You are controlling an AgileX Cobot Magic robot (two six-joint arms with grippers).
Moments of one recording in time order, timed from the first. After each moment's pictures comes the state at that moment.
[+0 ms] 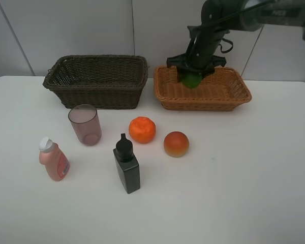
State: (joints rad) left arm -0.05 -0.01 -0.50 0.02 1.06 -0.09; right arm 0.36 2.30 -1.95 -0.14 0.90 0.30
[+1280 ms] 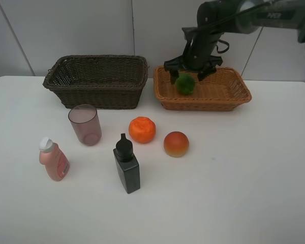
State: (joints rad) left arm -0.05 -0.01 -0.50 0.02 1.06 -0.09; right arm 0.39 2.28 -1.95 -0.16 0.93 0.22
